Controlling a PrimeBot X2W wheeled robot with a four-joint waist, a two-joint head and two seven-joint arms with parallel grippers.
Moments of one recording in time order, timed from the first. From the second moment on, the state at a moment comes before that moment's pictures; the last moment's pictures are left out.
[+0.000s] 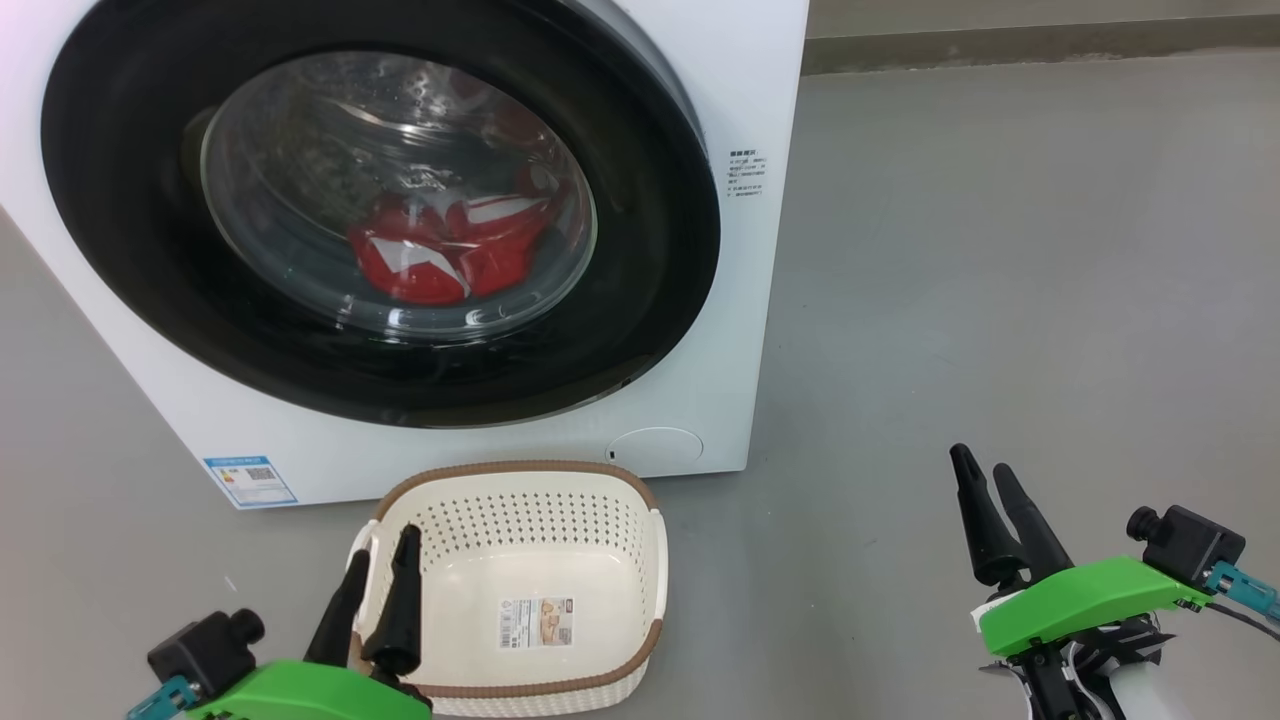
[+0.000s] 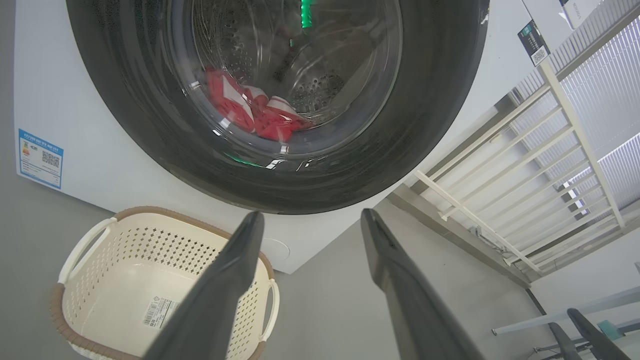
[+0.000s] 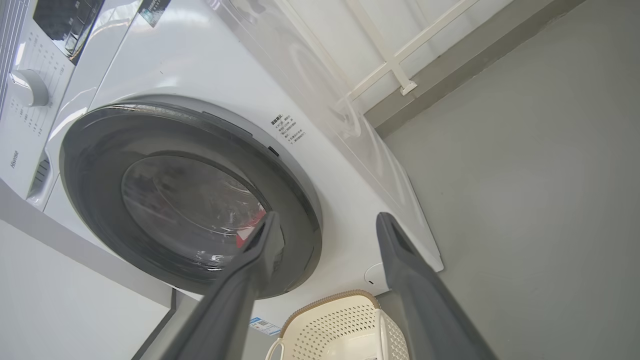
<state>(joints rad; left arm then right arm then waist) -0.11 0.03 -0.08 0.30 -0.79 -0.05 -0.10 -0.13 -0.02 0.02 0.36 0.89 0.13 -0.10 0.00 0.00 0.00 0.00</state>
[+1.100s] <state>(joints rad) -0.19 0.05 -0.08 0.33 -0.37 0.03 -0.19 -0.23 -0.04 0.06 0.37 0.50 0.13 -0.19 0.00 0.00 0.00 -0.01</state>
